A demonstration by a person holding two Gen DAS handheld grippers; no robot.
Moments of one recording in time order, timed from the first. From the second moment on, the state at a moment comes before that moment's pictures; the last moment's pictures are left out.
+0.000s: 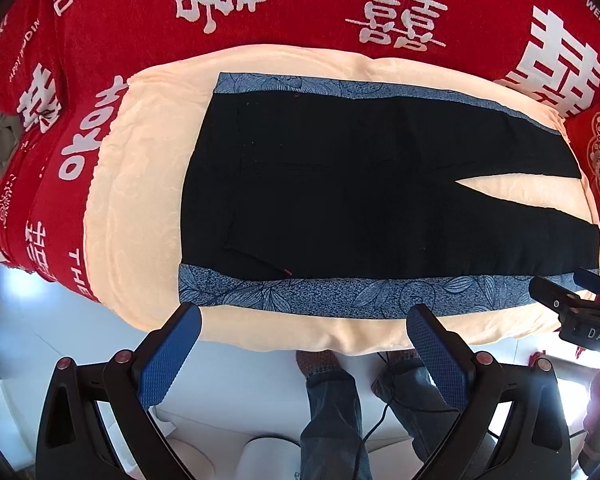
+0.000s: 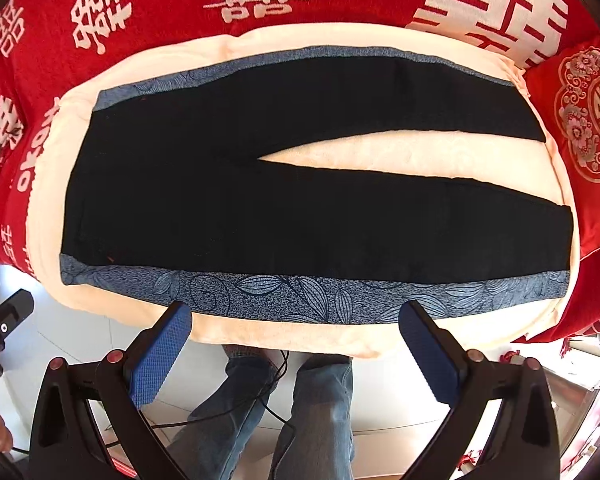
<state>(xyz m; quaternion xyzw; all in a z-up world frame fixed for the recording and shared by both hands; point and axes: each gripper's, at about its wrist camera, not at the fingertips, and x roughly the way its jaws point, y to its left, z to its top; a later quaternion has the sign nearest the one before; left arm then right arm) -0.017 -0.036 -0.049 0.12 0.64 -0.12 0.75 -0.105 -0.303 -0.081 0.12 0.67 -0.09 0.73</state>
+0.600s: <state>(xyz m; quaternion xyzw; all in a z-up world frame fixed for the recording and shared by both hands) 0.005 0.011 -0.133 0.03 0.63 -0.12 0.77 -0.108 -0.285 -0.156 0.38 0.58 0.10 0.71</state>
